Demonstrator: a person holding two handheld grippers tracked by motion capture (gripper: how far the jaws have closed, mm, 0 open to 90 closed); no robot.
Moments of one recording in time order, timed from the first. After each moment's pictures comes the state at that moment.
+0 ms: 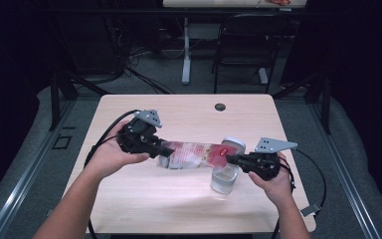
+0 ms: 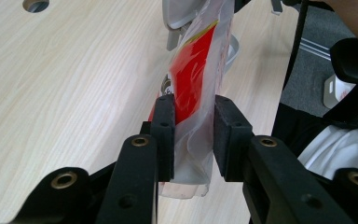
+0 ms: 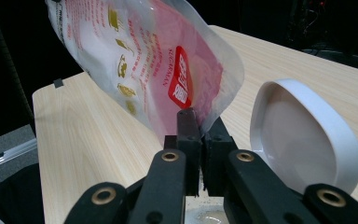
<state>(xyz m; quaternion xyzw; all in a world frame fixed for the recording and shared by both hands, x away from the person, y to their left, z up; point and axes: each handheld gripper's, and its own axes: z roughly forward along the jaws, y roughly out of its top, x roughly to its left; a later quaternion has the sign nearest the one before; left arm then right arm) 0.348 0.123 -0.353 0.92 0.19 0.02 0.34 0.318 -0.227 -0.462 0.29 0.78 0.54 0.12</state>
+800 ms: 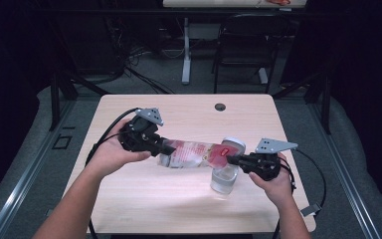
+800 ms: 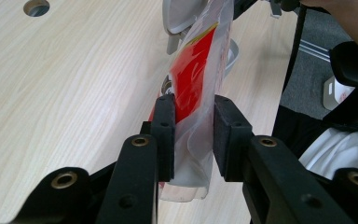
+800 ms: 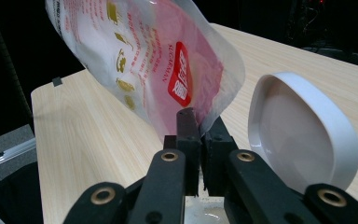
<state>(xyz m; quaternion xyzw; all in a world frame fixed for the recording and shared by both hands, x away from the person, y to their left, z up) 0.350 0.121 -0.350 0.92 0.18 0.02 0.34 0.318 -0.229 -0.465 0.29 0.78 0.54 0.11</state>
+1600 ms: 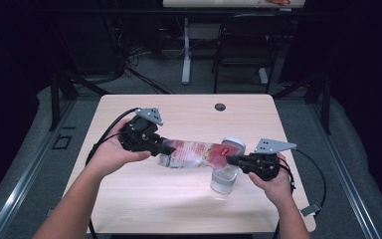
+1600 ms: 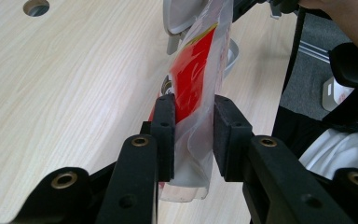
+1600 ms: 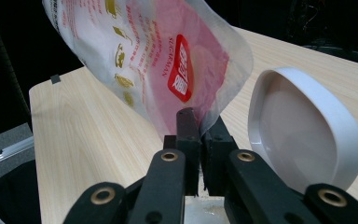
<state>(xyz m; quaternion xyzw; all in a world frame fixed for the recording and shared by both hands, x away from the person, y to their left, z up) 0.351 0.121 -0.351 0.92 0.19 0.01 0.34 0.319 -0.228 -0.468 0.29 0.78 0.54 0.11</state>
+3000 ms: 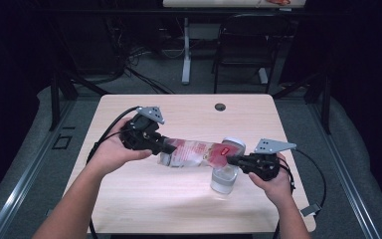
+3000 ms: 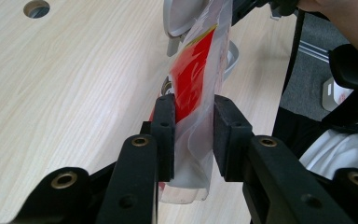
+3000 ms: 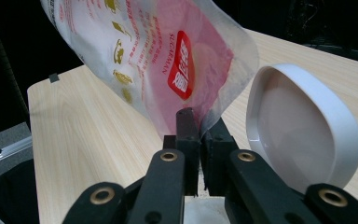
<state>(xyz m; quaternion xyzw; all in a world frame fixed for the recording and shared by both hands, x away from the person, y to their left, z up) 0.353 0.118 -0.348 0.92 0.18 0.01 0.34 0.320 -0.229 -0.469 0.29 0.78 0.54 0.11</state>
